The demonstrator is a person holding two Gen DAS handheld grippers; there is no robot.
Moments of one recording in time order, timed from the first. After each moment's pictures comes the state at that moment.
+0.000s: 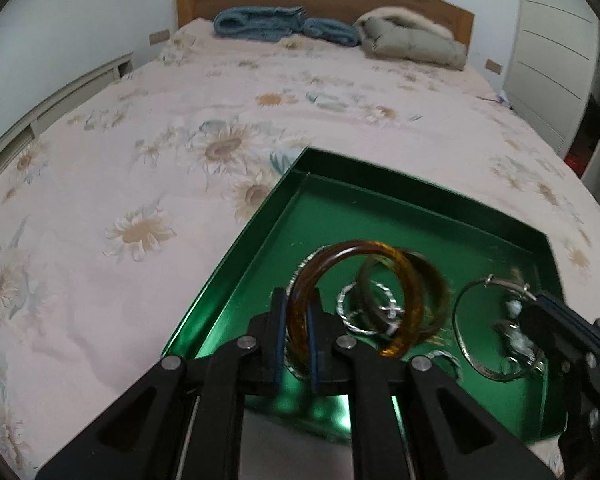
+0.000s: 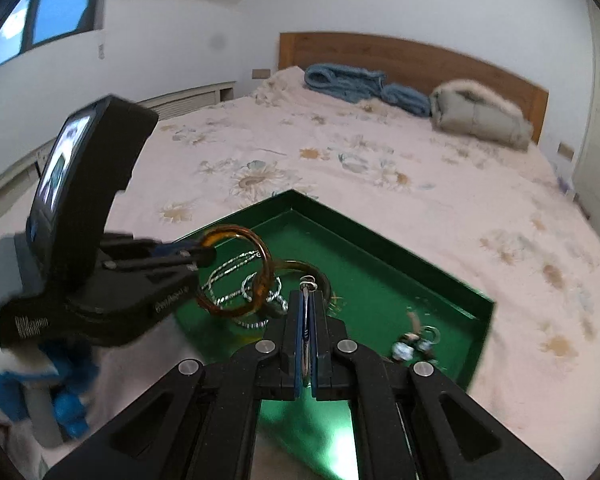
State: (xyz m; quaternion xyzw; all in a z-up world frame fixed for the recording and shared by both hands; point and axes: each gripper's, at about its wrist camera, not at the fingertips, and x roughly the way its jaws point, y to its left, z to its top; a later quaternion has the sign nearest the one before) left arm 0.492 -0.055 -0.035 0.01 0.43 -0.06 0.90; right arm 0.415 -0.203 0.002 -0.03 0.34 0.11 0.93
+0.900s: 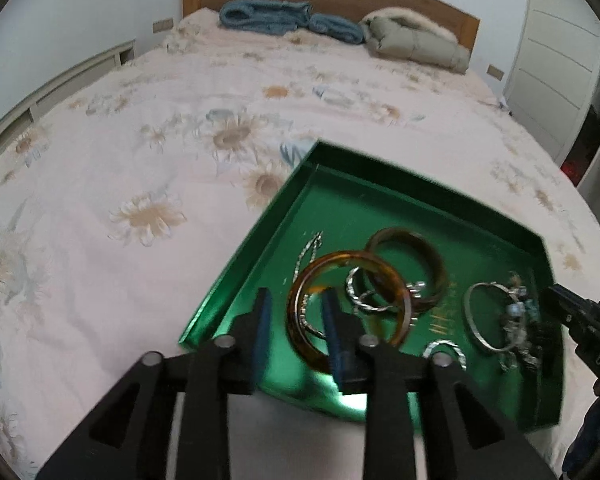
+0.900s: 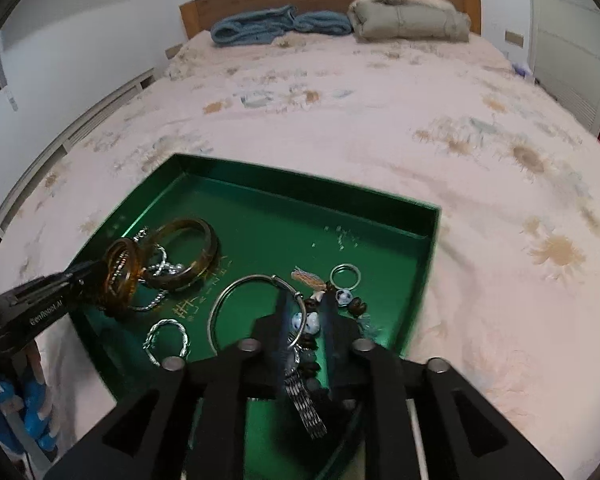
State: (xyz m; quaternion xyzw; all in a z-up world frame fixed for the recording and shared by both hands) left arm 0.476 -0.038 -0.024 0.00 0.43 -0.07 0.90; right arm 0.432 -0.288 -0.022 0.06 0.42 0.01 0.90
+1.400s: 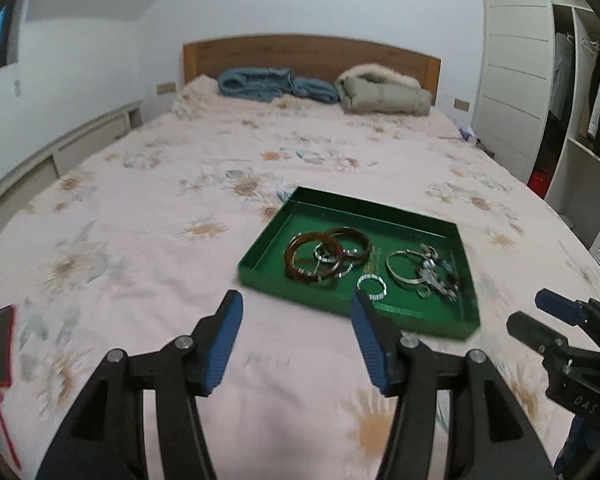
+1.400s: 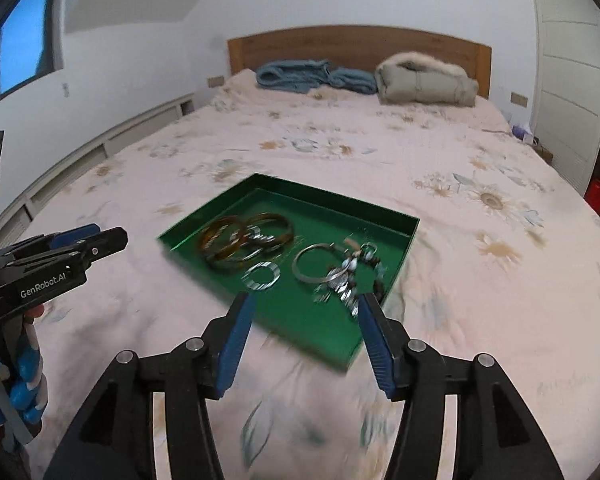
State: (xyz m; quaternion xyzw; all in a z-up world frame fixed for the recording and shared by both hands) left arm 0.297 -0.017 0.059 0.02 0.32 -0.08 0.94; right arm 0.262 -0.241 0.045 0.03 0.34 0.05 0.94
